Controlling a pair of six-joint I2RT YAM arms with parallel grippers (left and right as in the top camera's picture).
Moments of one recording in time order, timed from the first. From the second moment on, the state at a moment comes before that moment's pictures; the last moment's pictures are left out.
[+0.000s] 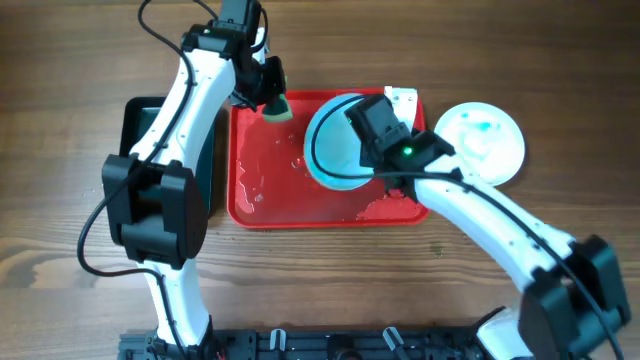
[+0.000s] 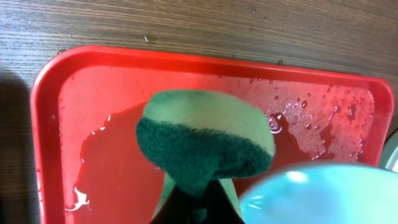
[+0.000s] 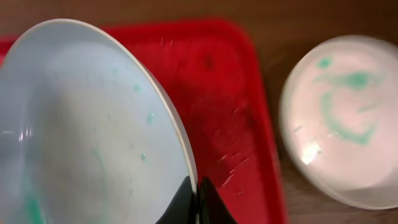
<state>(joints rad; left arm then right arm) -0.22 2.09 1.84 -1.01 0.20 -0.38 0.59 1.64 1.17 -0.64 0.39 0.59</state>
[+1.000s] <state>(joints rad) -0.28 2.09 1.78 -1.03 0.17 -0.38 0.43 1.96 1.19 -0.43 -0.20 0.61</state>
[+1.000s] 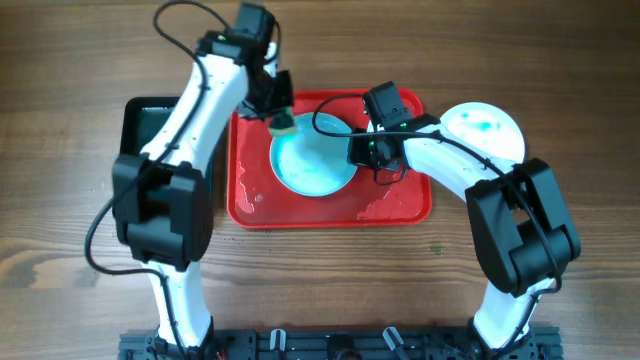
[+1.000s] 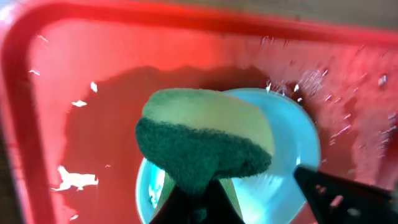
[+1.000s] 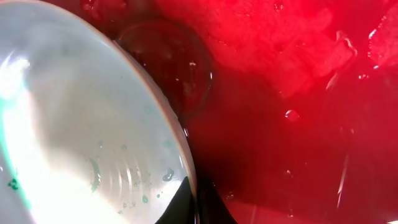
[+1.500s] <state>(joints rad) -0.36 2.05 1.43 -0.80 0.05 -0.46 0.43 1.96 1.19 -0.43 -0.20 0.61</state>
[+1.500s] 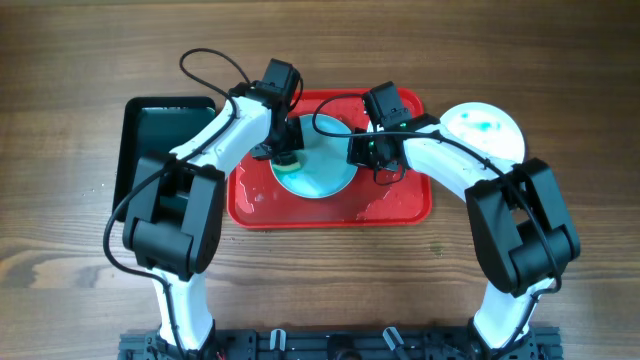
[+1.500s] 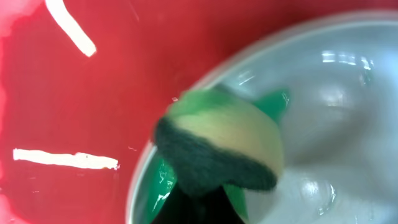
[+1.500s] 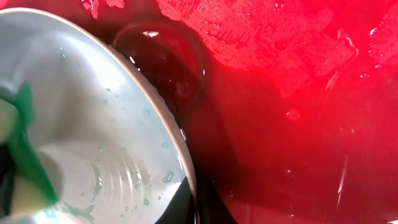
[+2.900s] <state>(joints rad) -0.40 2.05 1.39 -0.49 0.31 -0.15 0.43 1.96 1.19 -0.42 -0.19 0.61</state>
